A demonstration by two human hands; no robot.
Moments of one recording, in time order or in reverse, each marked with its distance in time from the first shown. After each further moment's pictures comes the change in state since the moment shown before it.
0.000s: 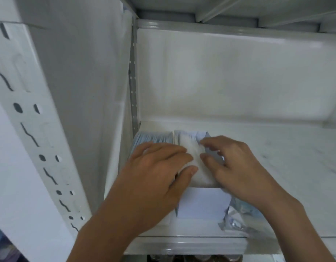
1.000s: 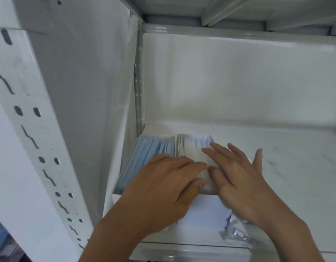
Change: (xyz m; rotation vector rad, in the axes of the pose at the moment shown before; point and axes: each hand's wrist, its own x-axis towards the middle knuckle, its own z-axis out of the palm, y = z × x) left_hand 0.009 0.007 0.016 -0.058 -0.158 0.023; right_hand -0.015 0.019 0.012 -0.173 -0.149 0.063
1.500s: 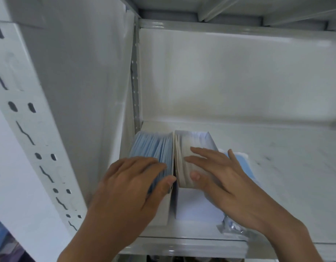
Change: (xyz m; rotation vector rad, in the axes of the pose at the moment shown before) left_hand -0.045 -0.021 -0.003 0.165 0.150 -0.244; right_hand -0.016 -0.012 -0.005 0.252 -0.096 -0.148
